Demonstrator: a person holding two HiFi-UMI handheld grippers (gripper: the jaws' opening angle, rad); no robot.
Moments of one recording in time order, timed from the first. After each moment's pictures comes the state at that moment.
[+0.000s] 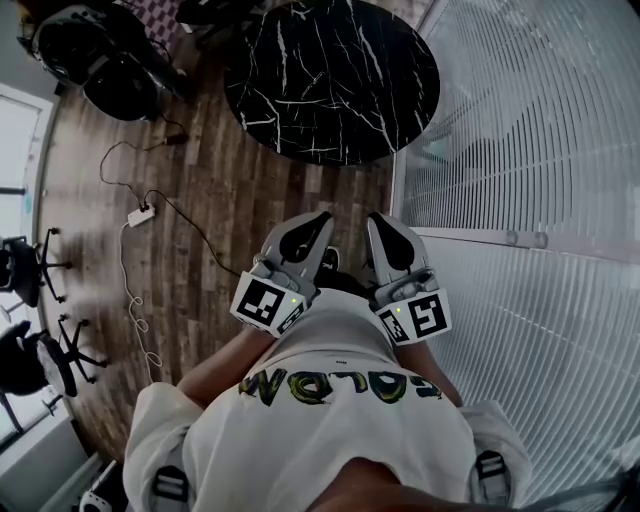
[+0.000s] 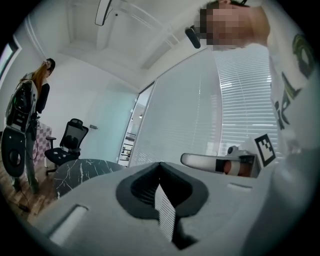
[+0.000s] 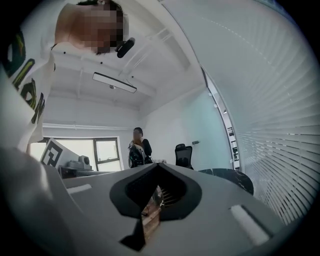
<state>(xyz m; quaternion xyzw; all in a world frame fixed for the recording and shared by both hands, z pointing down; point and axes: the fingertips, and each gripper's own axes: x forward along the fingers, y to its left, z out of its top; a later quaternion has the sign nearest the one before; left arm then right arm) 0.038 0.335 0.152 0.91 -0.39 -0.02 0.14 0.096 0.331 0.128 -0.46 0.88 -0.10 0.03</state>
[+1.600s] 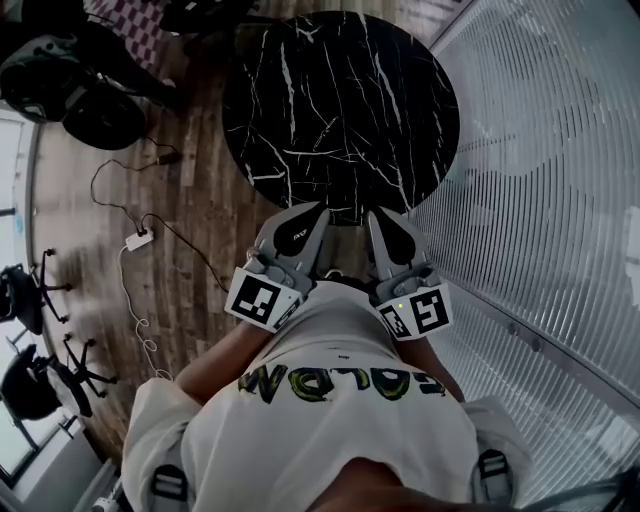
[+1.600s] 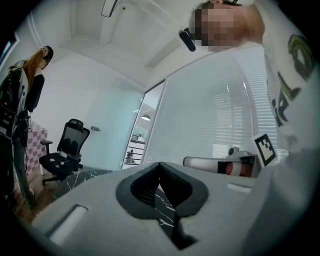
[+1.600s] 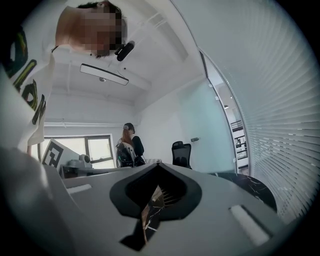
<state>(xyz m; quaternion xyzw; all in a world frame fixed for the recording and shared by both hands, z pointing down) -0.030 0.090 0.157 0.91 -0.39 -0.03 0.13 0.033 0.091 0.142 -0.47 0.88 -0.11 0.02</state>
